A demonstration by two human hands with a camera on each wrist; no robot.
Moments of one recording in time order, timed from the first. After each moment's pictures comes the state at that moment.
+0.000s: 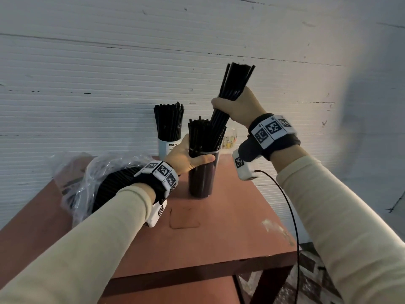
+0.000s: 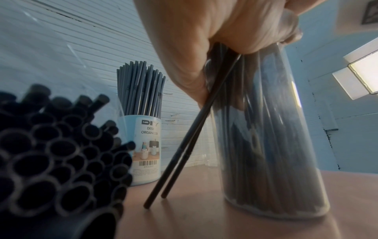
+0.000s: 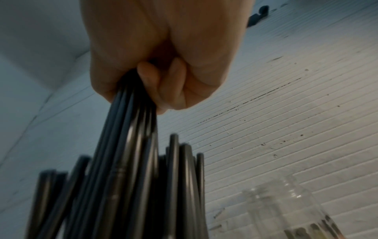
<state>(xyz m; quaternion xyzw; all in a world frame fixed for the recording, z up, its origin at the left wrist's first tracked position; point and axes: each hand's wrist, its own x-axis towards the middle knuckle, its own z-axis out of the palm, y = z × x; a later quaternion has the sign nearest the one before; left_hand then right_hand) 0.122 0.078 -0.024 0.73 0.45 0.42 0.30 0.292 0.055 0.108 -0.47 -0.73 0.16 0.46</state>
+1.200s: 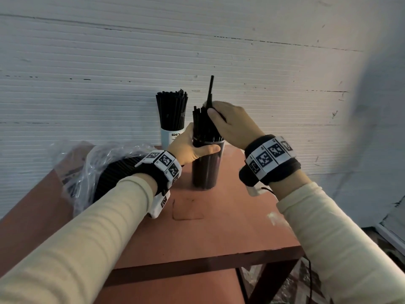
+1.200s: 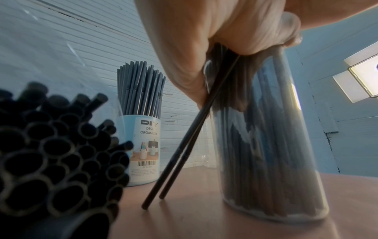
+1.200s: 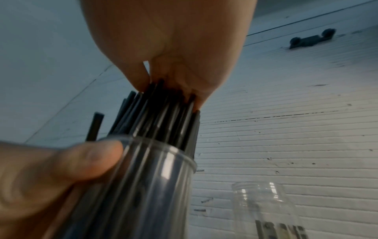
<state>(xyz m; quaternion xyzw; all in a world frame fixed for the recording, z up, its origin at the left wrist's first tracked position) 0.122 0.081 -0.026 0.73 0.44 0.41 0.30 0.276 0.039 0.051 -0.43 -0.82 -0.02 0.37</state>
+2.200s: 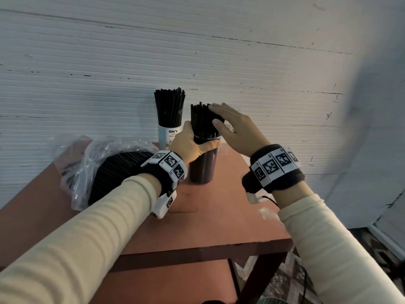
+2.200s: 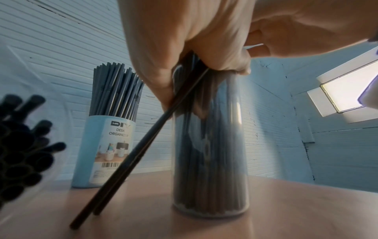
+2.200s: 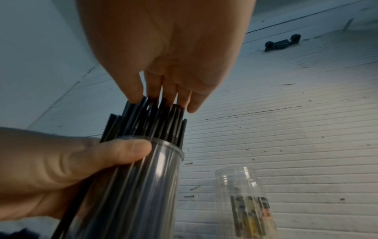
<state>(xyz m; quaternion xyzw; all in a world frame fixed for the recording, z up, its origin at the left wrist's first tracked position) 0.144 0.064 -0.026 0.69 0.52 0.45 0.23 0.306 0.028 0.032 -0.43 -0.83 0.00 0.36</state>
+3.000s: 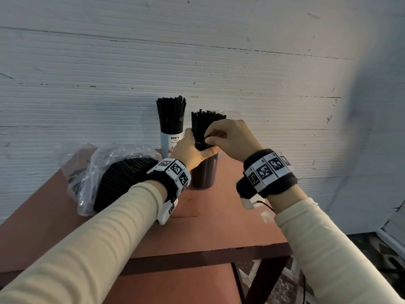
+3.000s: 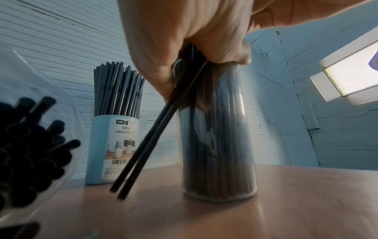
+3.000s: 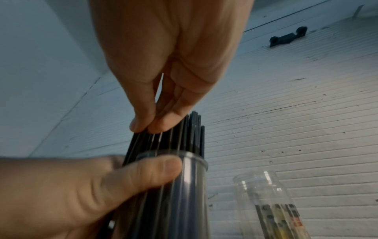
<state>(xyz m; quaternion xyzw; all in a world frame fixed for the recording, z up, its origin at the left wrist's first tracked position) 0.146 0.055 -0.023 0.69 0.55 0.44 0.20 0.289 0.015 0.039 -0.44 -0.82 0.03 0.37</state>
